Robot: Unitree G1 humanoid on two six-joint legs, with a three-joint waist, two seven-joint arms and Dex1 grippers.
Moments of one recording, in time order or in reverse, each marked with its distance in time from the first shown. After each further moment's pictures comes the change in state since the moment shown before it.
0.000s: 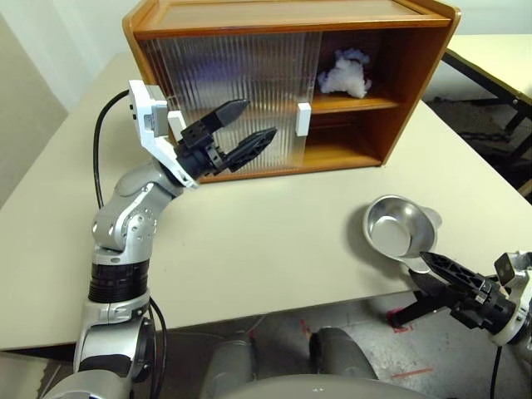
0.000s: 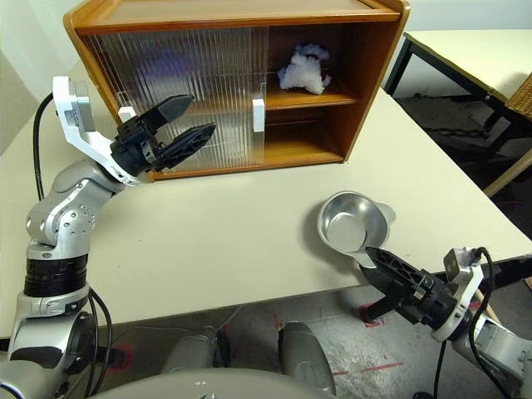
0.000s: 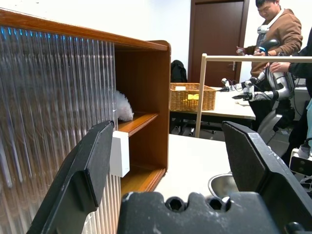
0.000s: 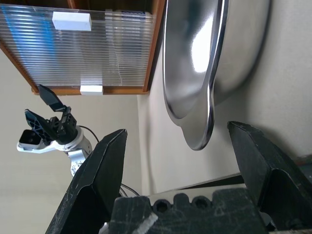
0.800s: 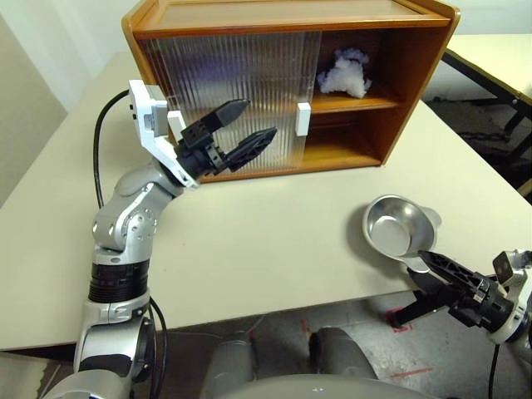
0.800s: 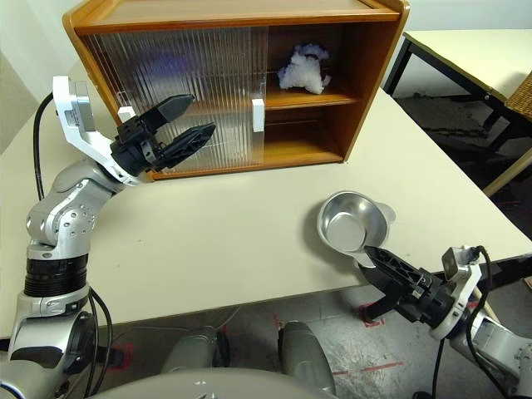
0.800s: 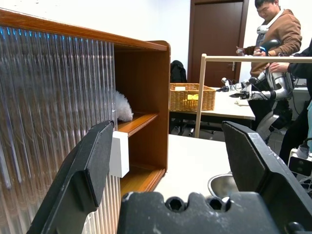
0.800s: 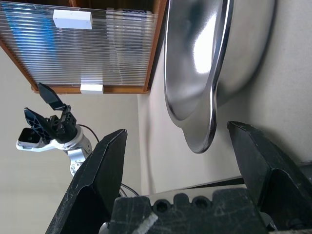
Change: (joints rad) left arm 0.000 -0.001 0.000 0.000 0.000 0.000 0.001; right arm -0.014 0.009 0.001 0.000 -0.032 0.000 0.022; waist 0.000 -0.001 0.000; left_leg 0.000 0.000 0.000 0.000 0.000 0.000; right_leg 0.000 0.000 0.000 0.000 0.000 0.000
